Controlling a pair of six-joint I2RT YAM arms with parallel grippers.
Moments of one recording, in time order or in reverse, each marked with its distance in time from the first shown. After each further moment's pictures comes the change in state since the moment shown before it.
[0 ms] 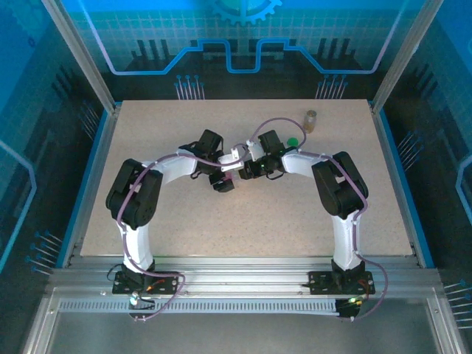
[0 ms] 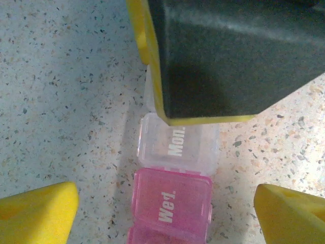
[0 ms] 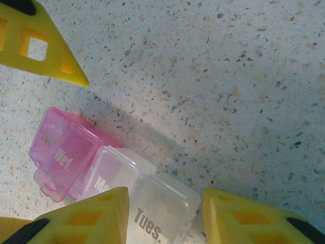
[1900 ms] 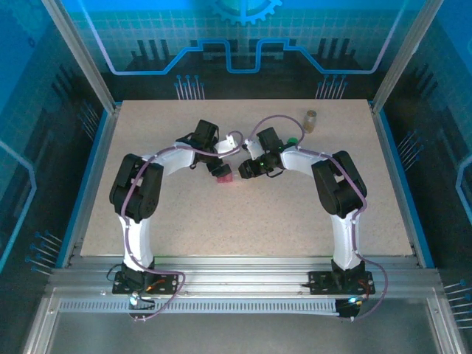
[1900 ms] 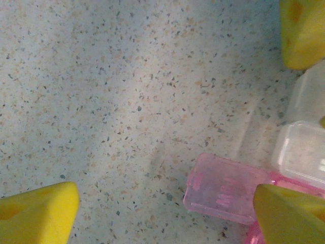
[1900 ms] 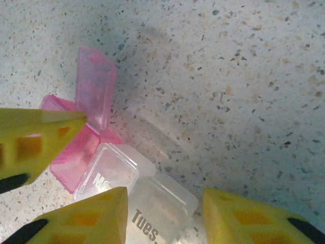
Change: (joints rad) left arm 0.061 0.058 0.097 0.082 -0.081 -0.031; right arm 0.000 0.016 0.065 -0.105 0.027 -0.048
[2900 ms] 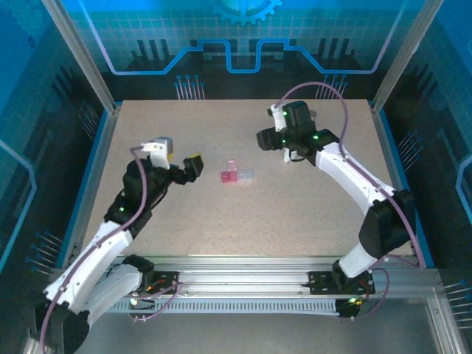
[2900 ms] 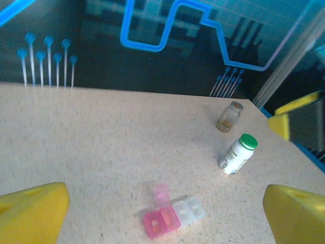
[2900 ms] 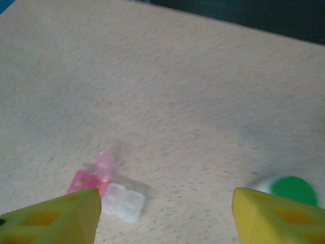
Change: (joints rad) left arm 0.022 -1.193 -0.740 0.312 -0.163 -1.086; right arm -0.041 -0.516 0.005 -0.159 0.414 0.010
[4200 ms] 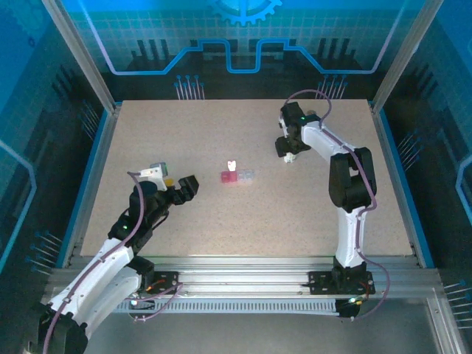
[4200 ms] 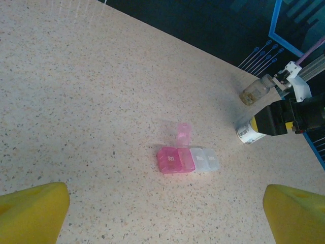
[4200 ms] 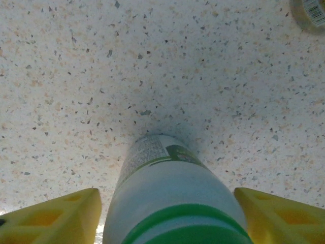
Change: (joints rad) left arm 0.001 -0.098 -0.227 -0.025 -0.032 -0.227; right arm -0.144 0.527 0.309 -0.315 0.157 -0.049
